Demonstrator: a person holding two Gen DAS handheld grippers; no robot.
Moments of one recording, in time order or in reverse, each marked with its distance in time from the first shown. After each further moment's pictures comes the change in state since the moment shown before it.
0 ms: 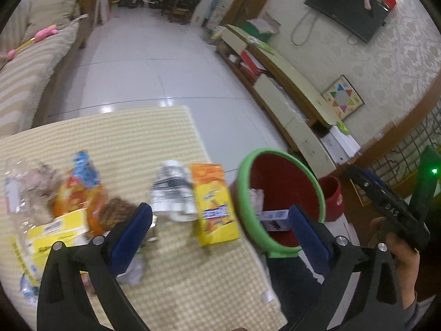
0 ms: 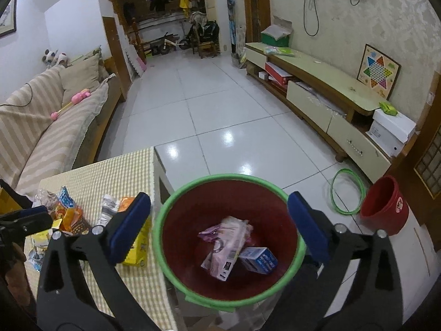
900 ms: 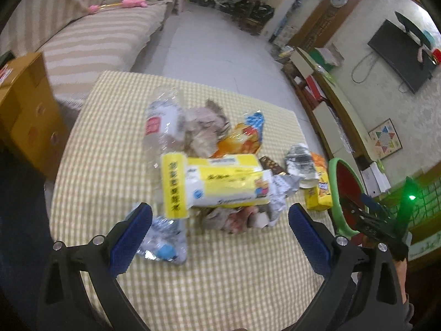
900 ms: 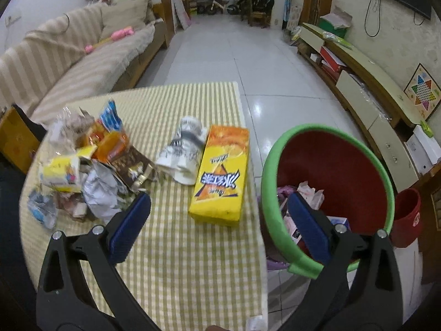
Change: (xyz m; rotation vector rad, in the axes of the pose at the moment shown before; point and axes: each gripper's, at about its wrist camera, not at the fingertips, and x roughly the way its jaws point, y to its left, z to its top) left arm -0.105 0.171 -0.097 -0.260 -0.056 0.177; right arm 0.056 0.152 -0.084 -0.236 0.187 0.071
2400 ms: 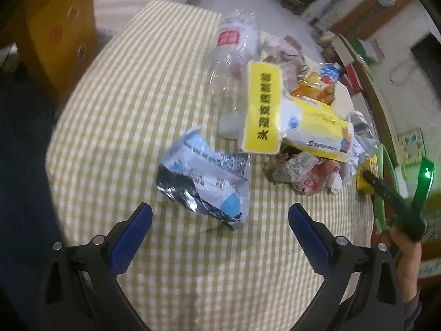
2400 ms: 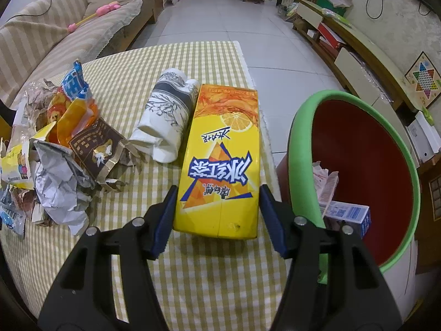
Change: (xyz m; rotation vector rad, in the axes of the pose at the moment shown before) left arm 0.058 0.057 -0.051 -0.183 0.160 0.110; right arm 0.059 0.011 -0.006 0.013 0.123 -0.041
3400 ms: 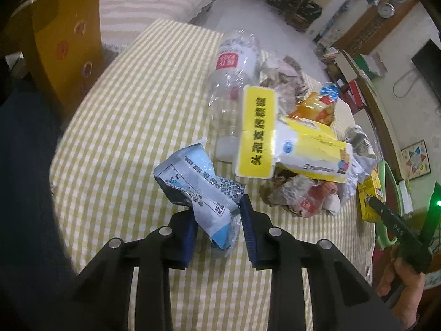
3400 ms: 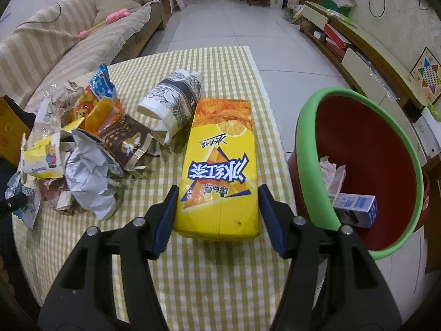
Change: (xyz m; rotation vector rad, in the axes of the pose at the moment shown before) left arm -0.008 -0.019 0.020 0.019 -0.106 0.022; right arm -0.031 0.002 -0.018 0.023 -0.034 0.074
